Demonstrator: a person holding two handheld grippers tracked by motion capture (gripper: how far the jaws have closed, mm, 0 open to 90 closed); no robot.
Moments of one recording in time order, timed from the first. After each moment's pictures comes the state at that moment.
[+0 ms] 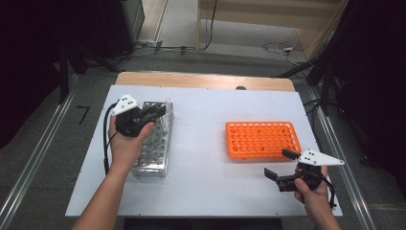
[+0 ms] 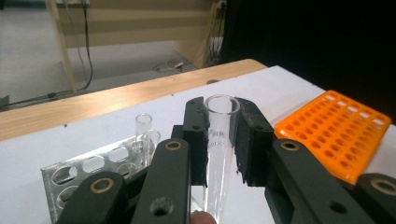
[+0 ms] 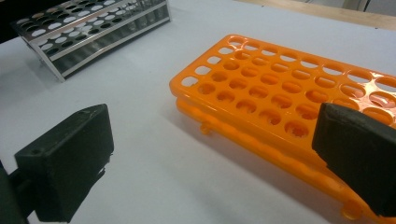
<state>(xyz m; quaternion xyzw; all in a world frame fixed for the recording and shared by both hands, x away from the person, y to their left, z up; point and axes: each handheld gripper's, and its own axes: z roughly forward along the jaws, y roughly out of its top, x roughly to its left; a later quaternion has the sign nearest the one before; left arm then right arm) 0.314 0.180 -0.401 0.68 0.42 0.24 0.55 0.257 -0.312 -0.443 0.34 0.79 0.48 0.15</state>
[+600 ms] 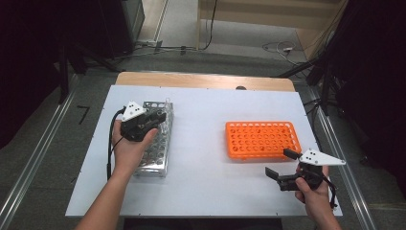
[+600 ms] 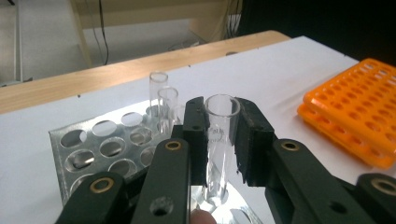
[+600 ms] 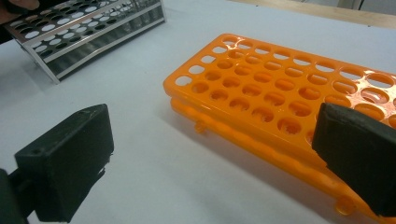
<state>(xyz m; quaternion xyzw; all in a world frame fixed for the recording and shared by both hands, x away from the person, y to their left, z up) 0.318 0.175 -0.430 0.71 0.44 0.25 0.50 0.258 -0.315 -0.445 0.35 0.79 0.48 0.15</state>
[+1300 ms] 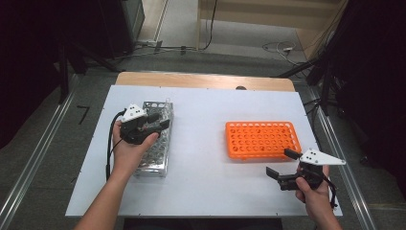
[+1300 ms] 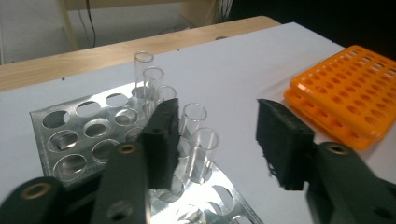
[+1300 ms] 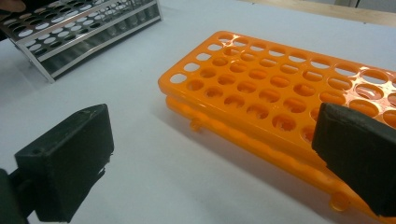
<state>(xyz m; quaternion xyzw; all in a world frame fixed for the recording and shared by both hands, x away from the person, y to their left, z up) 0.308 0.177 -0.425 0.71 0.44 0.21 0.50 0.260 -0.318 -0.447 0.35 0.79 0.48 0.16</state>
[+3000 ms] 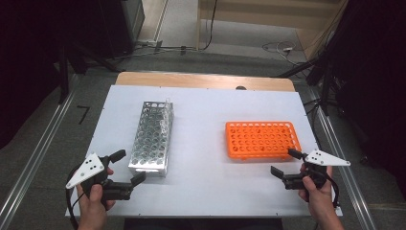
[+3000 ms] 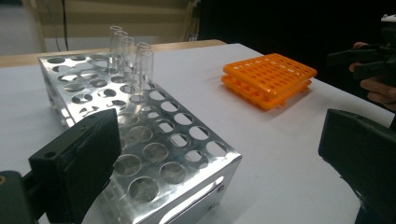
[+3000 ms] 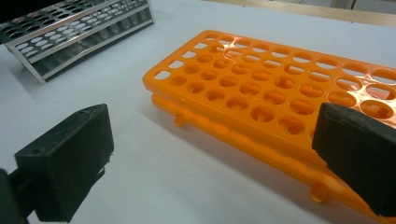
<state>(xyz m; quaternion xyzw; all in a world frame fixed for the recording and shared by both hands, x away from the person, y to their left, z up) 0.173 0.231 -0.454 0.68 0.39 0.21 0.58 0.266 -0.336 -0.459 0.36 0.78 0.50 0.16</state>
